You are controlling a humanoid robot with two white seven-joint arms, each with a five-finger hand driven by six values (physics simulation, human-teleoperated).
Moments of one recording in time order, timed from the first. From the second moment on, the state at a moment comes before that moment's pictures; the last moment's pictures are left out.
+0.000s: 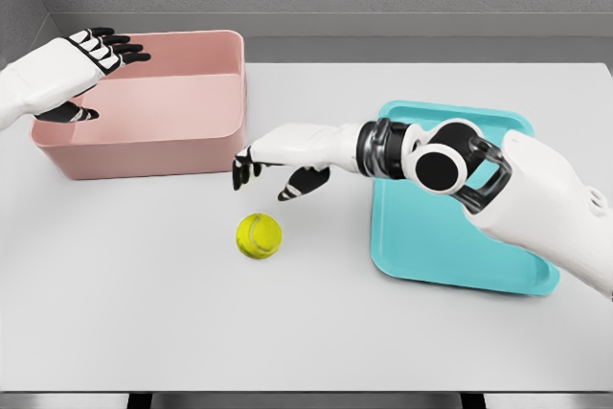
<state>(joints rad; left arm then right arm) -0.63 0.89 -0.59 -1.29 -0.62 -0.61 0.04 -0.89 -0.47 1.01 -1.74 0.16 0.13 0.61</state>
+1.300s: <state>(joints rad) -0.28 1.04 -0.57 -1.76 -0.51 -0.61 -0.08 -0.49 -0.92 0.32 -1.75 0.15 -0.22 0.61</state>
